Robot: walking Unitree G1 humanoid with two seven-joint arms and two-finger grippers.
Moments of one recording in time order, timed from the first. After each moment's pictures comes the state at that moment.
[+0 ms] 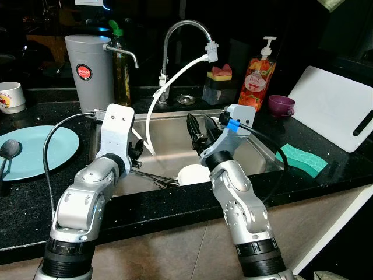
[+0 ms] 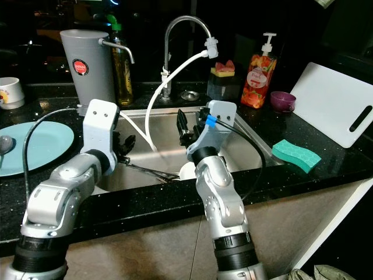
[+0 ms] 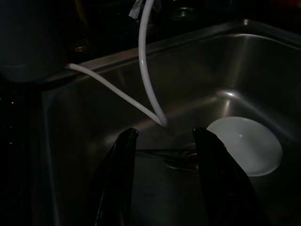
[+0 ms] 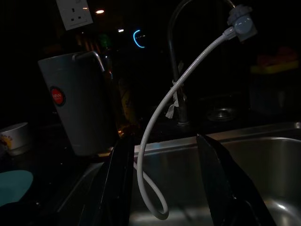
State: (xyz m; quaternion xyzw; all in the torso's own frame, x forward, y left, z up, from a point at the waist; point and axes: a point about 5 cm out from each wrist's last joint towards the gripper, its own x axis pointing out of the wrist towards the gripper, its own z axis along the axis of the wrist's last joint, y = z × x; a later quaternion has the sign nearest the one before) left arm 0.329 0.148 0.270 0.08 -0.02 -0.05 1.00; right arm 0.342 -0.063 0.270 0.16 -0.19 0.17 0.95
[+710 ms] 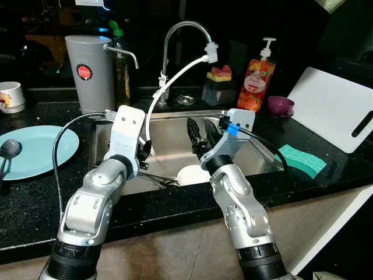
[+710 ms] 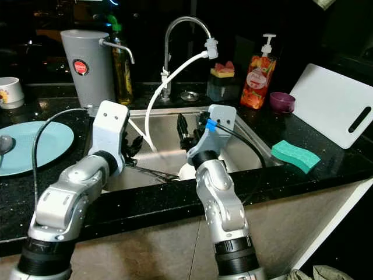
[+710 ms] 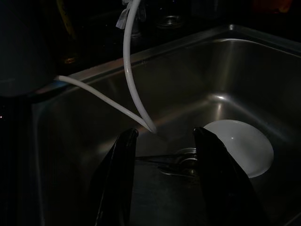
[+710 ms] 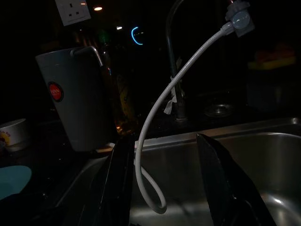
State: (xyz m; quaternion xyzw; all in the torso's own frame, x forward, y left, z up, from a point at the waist) left arm 0.327 0.135 0.270 0.09 -0.04 -0.07 0.99; right arm 0.340 -0.065 0.264 0.16 -0.18 0.16 0.96
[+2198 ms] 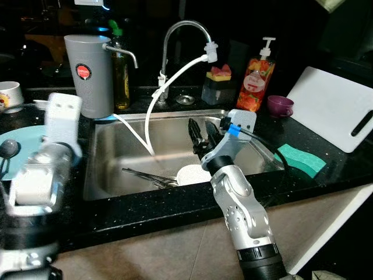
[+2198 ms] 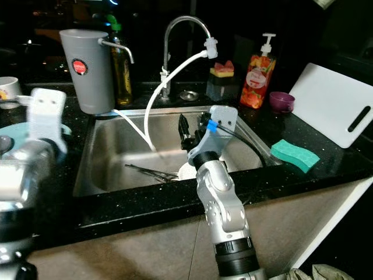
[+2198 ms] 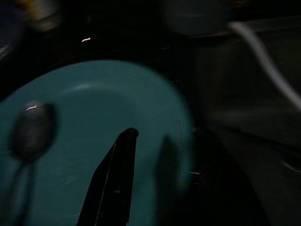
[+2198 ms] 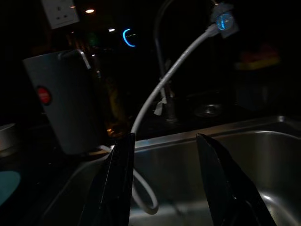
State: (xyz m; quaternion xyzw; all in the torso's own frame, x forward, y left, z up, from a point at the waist) left arm 0.340 0.275 0.289 0.06 0.07 0.19 0.98; right arm 0.340 -0.067 0.265 0.16 -0.18 0.15 0.96
